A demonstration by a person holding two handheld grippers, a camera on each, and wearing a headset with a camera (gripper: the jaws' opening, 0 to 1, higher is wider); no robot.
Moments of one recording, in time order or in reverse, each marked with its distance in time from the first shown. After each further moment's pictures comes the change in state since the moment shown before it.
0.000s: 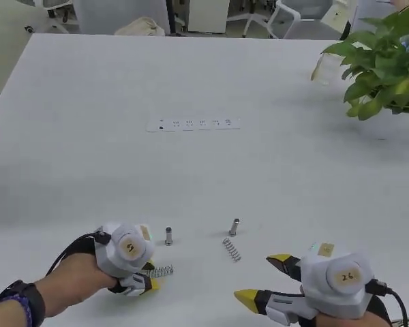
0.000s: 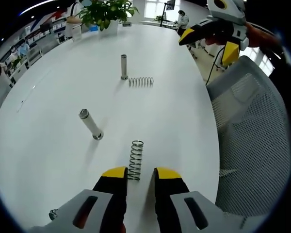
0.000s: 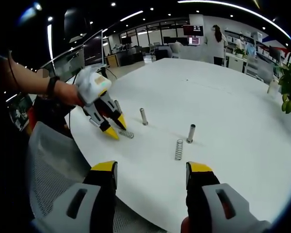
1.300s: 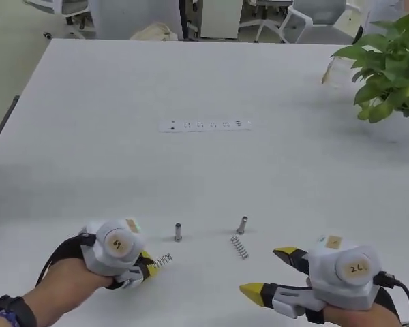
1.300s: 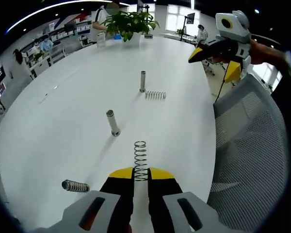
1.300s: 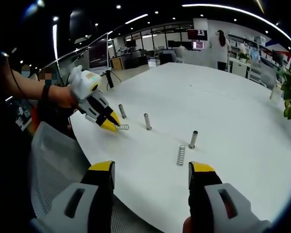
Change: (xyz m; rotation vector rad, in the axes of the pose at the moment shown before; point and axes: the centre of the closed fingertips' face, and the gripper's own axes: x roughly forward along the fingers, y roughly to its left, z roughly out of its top) left arm -0.043 0.005 0.002 -0.124 -0.114 0.138; right arm -0.004 0.004 0.009 -0.028 -0.035 0.030
